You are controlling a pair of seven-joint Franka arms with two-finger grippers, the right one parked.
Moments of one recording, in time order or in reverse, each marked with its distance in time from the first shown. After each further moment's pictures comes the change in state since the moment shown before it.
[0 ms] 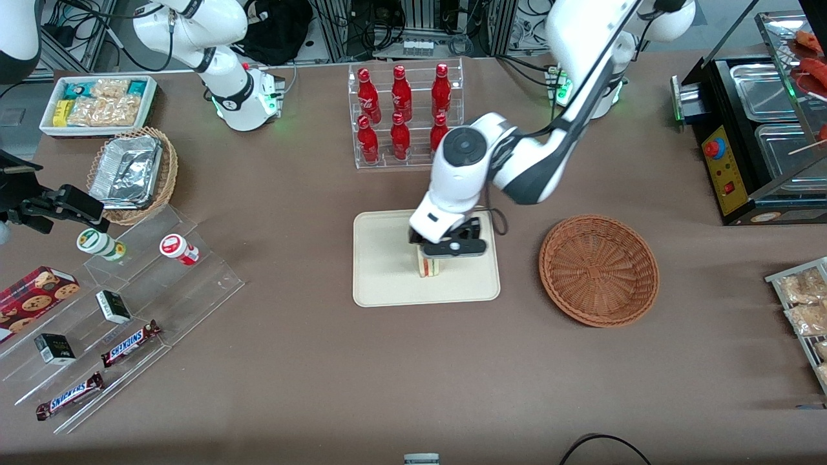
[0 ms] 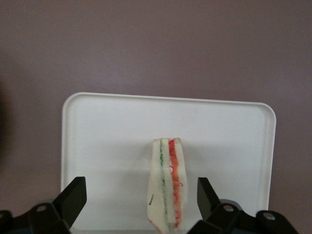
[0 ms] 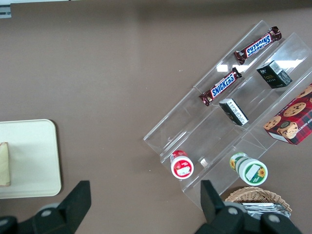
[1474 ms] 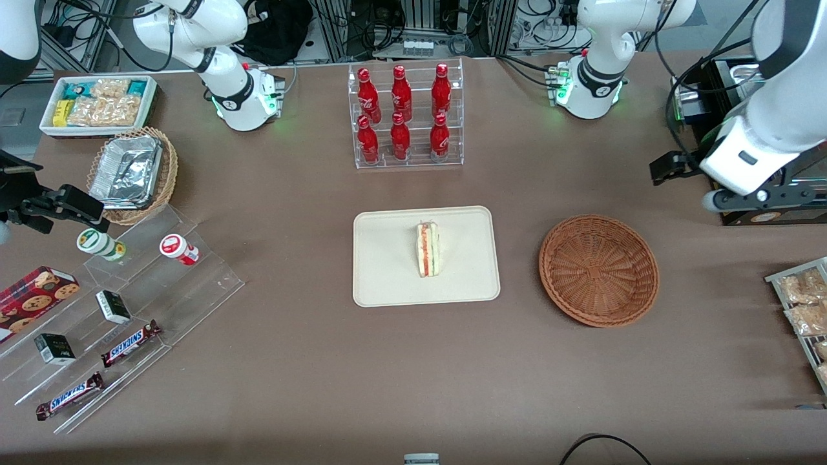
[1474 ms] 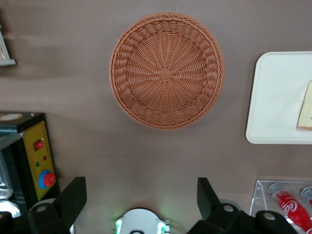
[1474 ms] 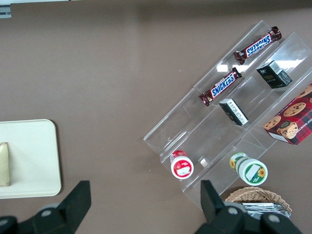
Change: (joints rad) arm 0.530 -0.421 0.043 0.066 -0.079 -0.779 0.740
